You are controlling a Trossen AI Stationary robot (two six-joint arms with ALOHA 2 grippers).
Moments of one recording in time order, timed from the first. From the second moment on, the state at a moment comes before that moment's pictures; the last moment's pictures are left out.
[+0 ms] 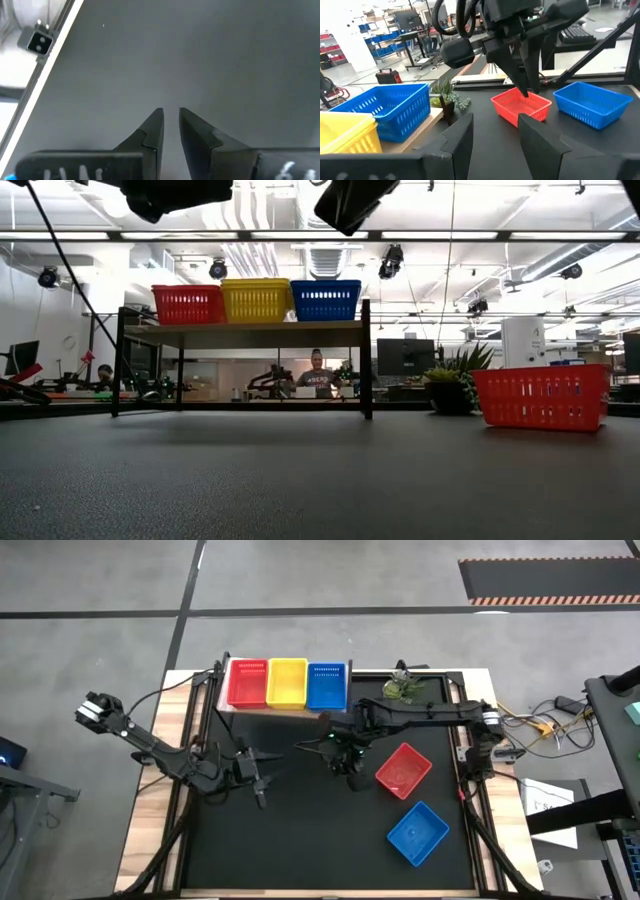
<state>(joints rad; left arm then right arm) -0.50 1.05 0.56 0.41 -0.82 0.06 0.01 1.91 1.94 -1.17 -0.34 -0.32</state>
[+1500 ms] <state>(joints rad) -0.49 1.05 0.56 0.50 -0.82 0.58 0.35 1.33 1.09 -0.50 0.19 0.39</state>
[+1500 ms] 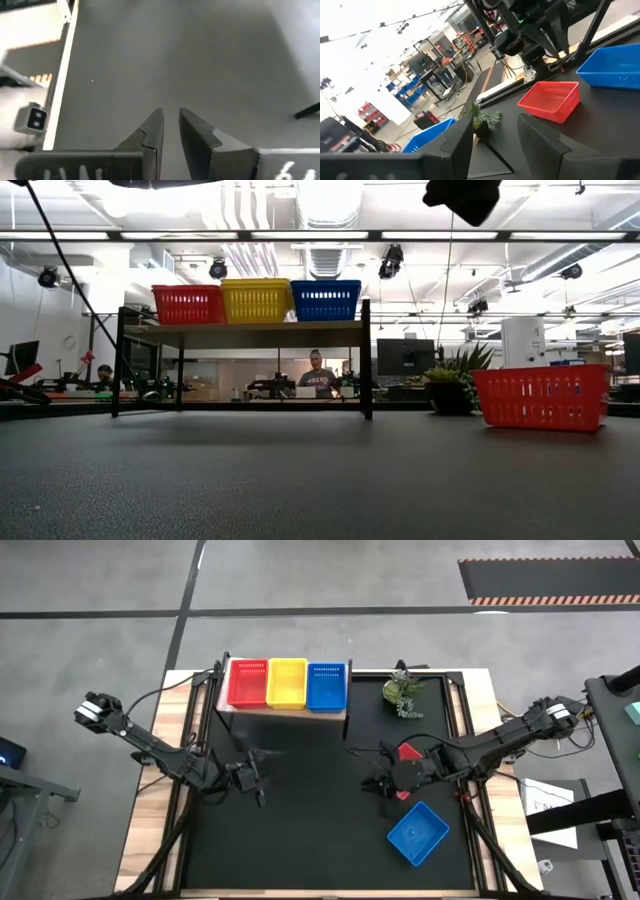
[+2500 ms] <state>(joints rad) -0.49 0.89 0.56 0.43 -0.54 0.67 0.39 1.56 1.22 -1.07 0.11 0.65</state>
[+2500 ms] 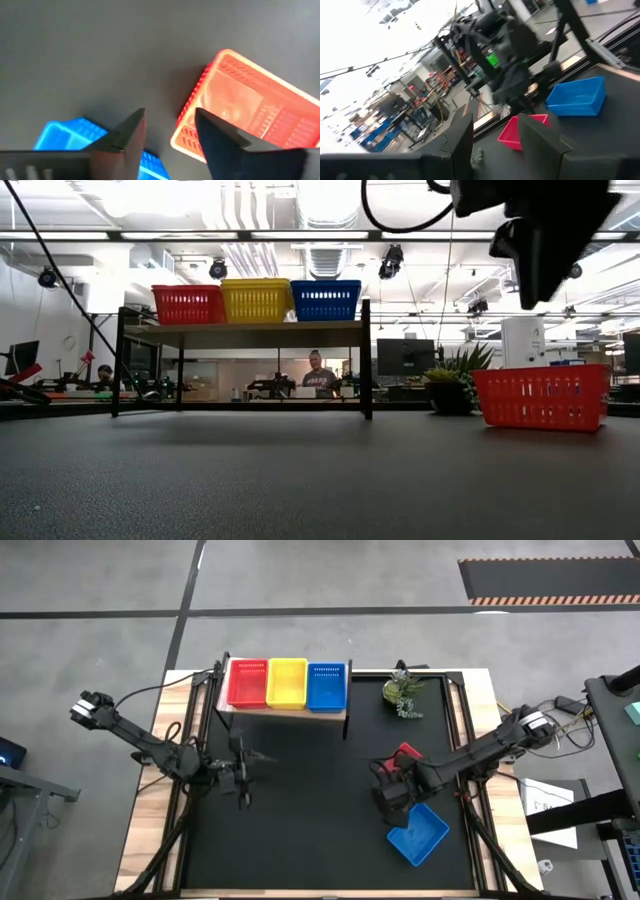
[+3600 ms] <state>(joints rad) -0.49 0.91 0.56 0.43 -0.56 0.66 0.43 1.56 0.88 -0.78 0.19 0.68</state>
